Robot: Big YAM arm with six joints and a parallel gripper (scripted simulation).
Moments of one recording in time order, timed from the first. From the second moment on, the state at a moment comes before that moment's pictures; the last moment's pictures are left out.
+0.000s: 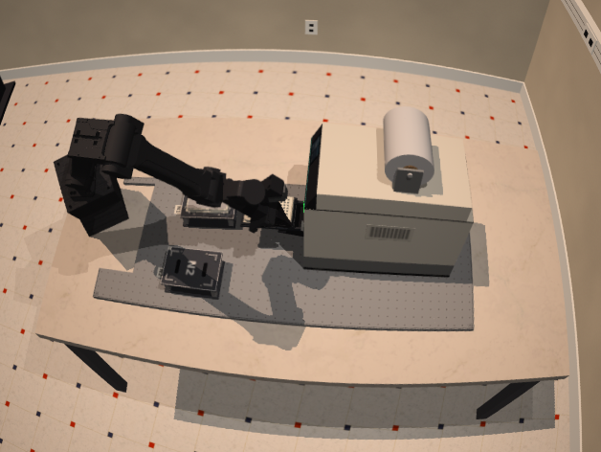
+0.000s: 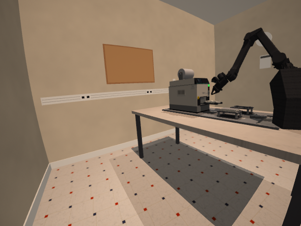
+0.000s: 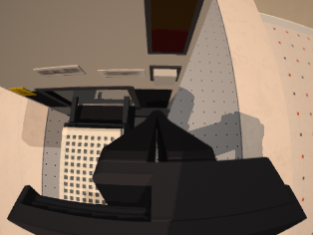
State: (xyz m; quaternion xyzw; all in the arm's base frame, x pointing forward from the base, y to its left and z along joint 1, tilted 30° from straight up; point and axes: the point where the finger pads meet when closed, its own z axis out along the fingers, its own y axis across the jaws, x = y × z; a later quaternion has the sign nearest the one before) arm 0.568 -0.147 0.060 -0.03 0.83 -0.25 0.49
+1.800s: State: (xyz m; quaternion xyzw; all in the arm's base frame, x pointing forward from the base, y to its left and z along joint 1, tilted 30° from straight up) arm 0.577 -0.147 0.073 -0.03 0.83 -0.25 0.49
